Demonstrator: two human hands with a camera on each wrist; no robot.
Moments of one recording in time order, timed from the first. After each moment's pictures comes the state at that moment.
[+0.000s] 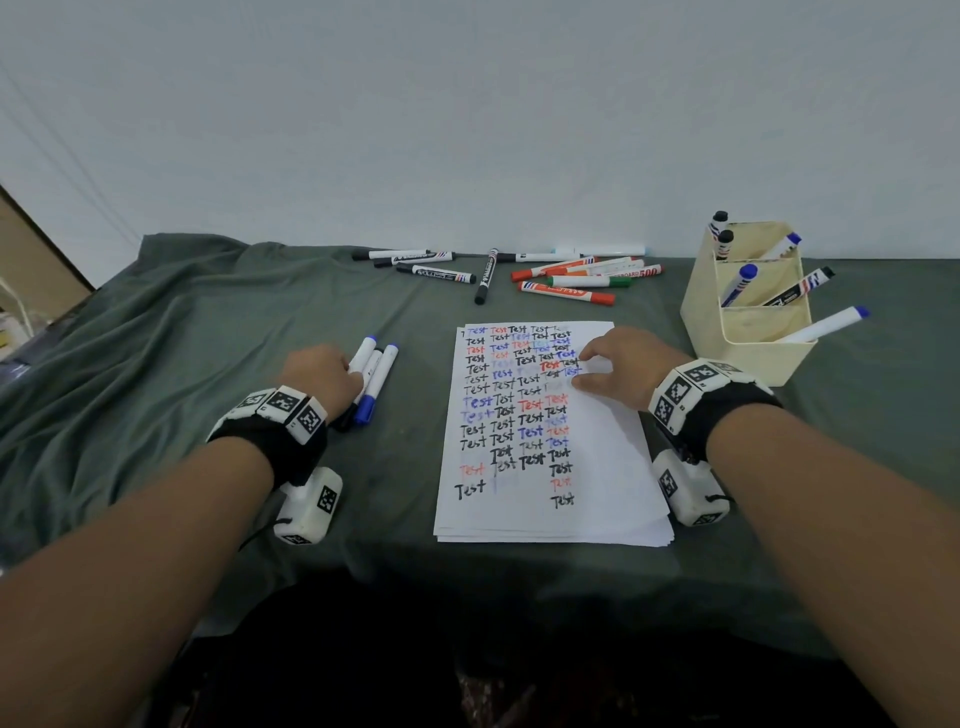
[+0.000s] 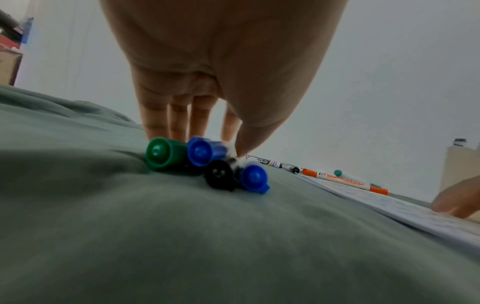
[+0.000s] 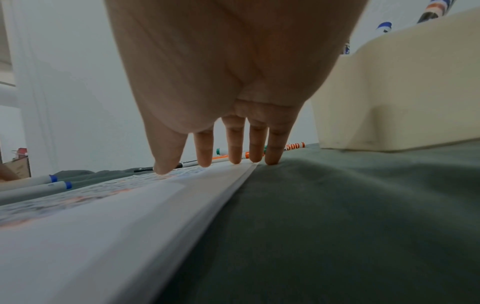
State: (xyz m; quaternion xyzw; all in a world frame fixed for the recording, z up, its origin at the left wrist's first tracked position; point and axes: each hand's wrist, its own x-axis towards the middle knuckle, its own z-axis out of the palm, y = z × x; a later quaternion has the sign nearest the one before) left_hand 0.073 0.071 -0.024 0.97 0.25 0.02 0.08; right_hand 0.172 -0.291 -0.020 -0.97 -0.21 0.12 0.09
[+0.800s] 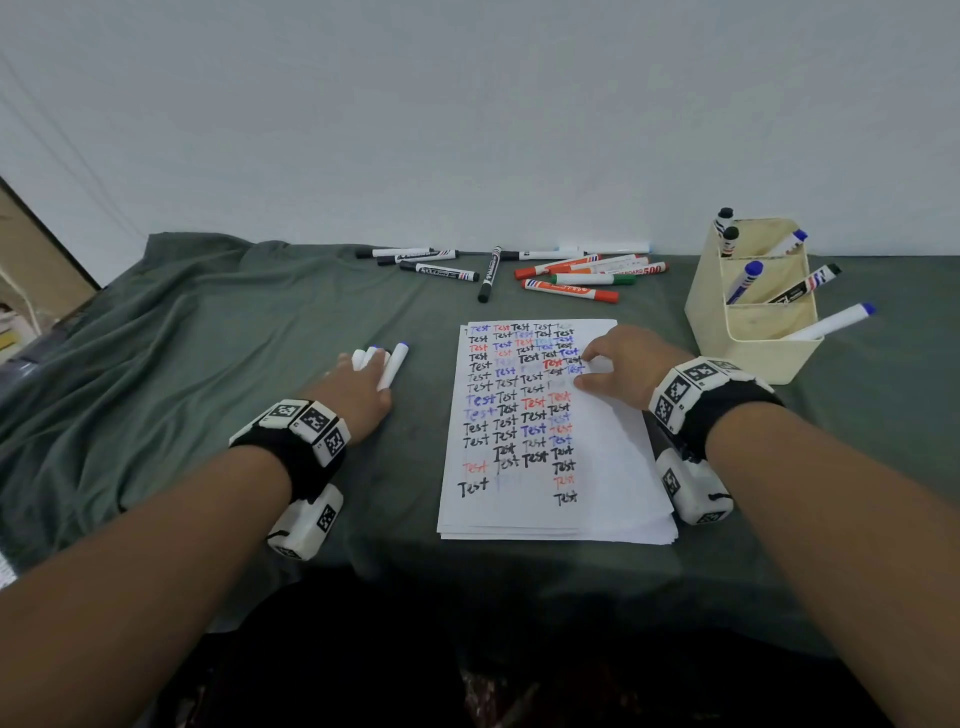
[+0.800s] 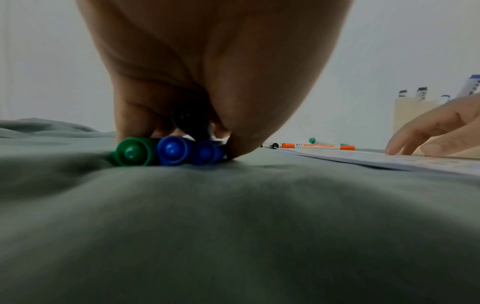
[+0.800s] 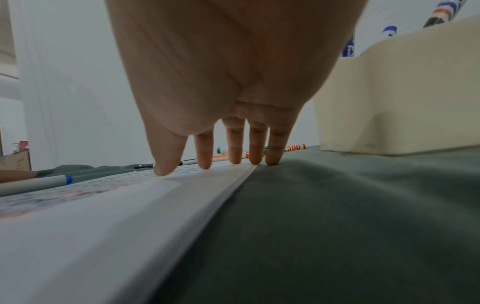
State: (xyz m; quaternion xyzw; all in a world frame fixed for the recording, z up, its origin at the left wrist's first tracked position) left_hand 0.067 0.053 -0.044 0.98 0.18 -0.08 0.04; right_hand 0.169 -0.287 -0.019 -0.97 -0.21 0.12 0.07
